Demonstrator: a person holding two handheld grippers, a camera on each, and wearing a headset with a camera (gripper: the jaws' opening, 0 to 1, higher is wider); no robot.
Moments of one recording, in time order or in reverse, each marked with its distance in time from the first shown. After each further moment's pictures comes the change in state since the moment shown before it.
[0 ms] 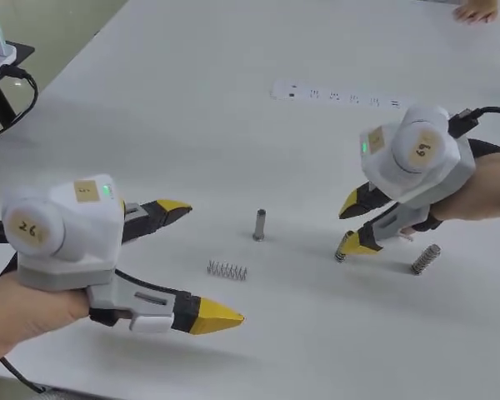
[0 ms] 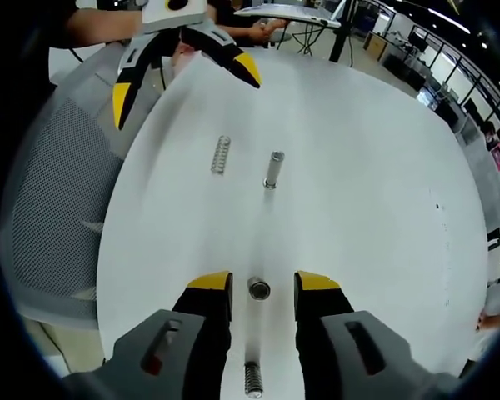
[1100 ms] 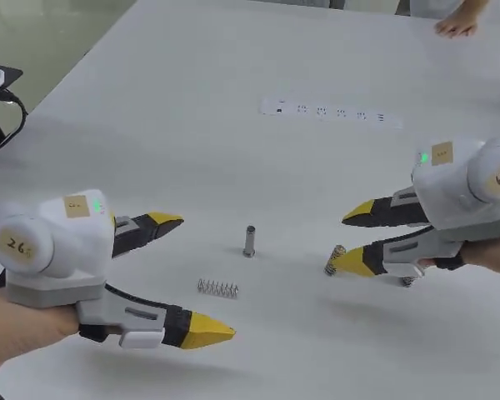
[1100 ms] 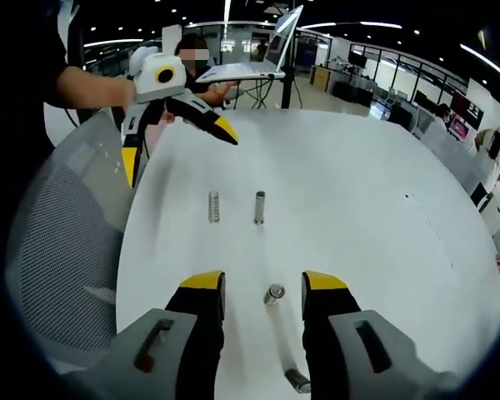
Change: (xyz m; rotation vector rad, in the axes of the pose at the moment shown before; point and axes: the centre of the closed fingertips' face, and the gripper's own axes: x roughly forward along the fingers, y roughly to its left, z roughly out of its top) left arm 0.000 0.001 0.003 0.014 0.011 -0.005; right arm -0.033 0.011 0.013 0.229 -0.298 -0.121
